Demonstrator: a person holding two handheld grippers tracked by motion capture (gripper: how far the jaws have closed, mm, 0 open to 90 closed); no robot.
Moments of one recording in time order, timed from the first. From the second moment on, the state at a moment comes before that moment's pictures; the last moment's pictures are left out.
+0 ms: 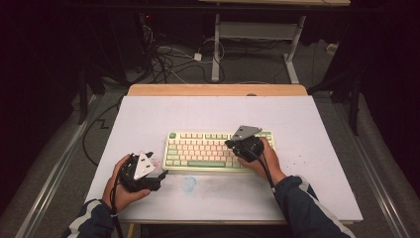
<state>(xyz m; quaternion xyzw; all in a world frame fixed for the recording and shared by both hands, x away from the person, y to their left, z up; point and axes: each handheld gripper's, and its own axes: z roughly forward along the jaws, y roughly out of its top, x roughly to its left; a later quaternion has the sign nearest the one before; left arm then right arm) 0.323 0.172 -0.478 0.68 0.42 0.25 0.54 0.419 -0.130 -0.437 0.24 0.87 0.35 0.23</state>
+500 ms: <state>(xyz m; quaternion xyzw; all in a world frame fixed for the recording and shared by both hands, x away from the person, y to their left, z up) 0.324 0.170 -0.482 0.69 0.42 0.25 0.53 0.425 -0.117 -0.448 0.24 0.89 0.33 0.22</state>
